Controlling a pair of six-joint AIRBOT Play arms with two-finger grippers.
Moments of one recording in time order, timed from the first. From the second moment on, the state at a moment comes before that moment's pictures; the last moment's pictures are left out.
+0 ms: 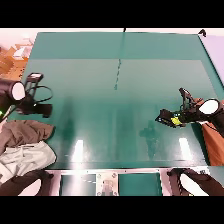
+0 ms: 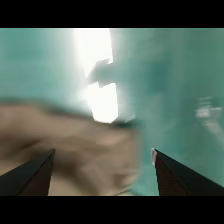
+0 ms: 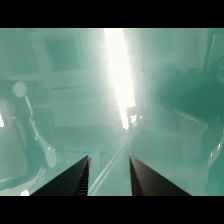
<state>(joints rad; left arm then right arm) -0.07 -1.05 0.93 1.75 -1.29 -1.64 -0.09 -0.97 0.65 -1.14 1.08 1.61</state>
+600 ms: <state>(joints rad) 0.26 -1.05 0.76 1.86 -1.32 -1.59 -0.09 -0.97 0.65 -1.14 1.06 1.61</state>
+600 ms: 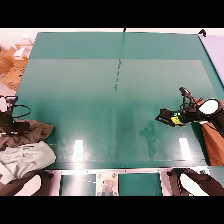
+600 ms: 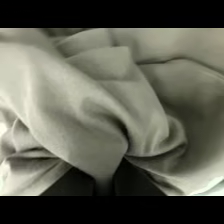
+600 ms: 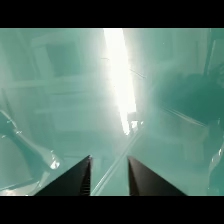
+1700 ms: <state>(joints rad) -0.46 -1.42 1.40 1.15 -1.13 -1.46 -0.09 -0.97 0.93 -1.14 1.18 1.61</state>
